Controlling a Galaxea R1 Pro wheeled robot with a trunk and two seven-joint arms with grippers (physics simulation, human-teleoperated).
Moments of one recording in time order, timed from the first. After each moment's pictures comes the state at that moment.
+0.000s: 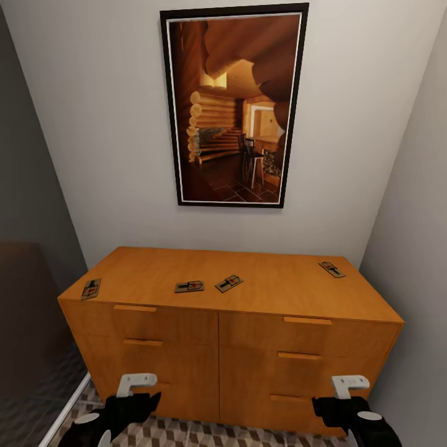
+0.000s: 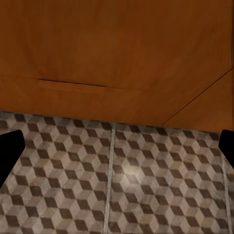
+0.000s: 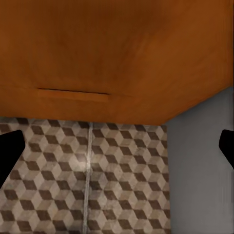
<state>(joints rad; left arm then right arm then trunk) 0.00 0.01 -0.01 -1.51 0.09 0.72 -0.02 0.00 -0.02 -0.07 -1.54 0.13 0.80 0.00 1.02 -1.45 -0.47</state>
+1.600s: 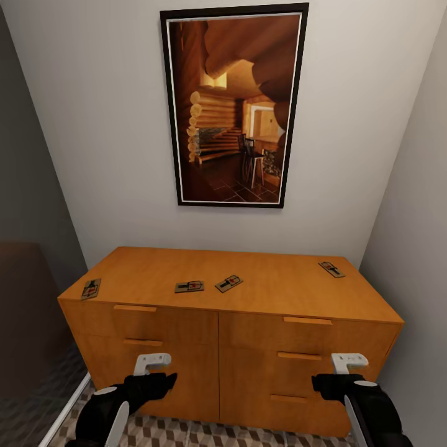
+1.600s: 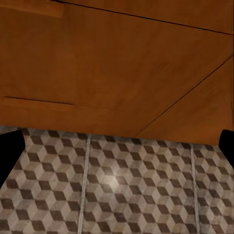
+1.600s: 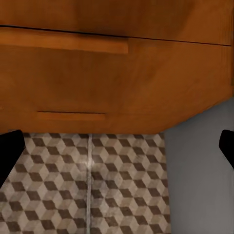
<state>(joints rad) -0.09 -0.07 -0.01 -1.54 0.10 0.83 -0.02 -0.11 -0.02 -0.09 -1.57 0.13 0.94 0.01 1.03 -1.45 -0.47</state>
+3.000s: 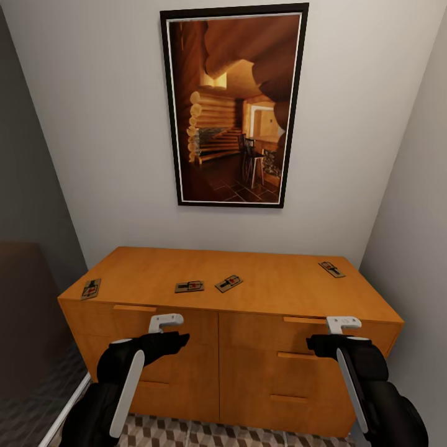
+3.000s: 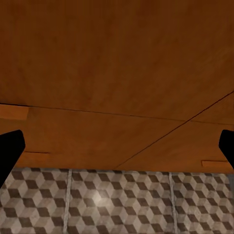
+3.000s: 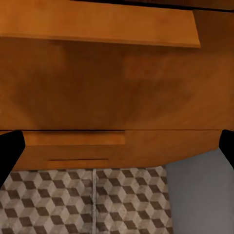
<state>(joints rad) -0.30 -0.12 -0.02 -1.54 0.10 0.96 -0.02 -0.30 -0.01 -0.09 -1.57 0.13 1.04 0.01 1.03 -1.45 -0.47</state>
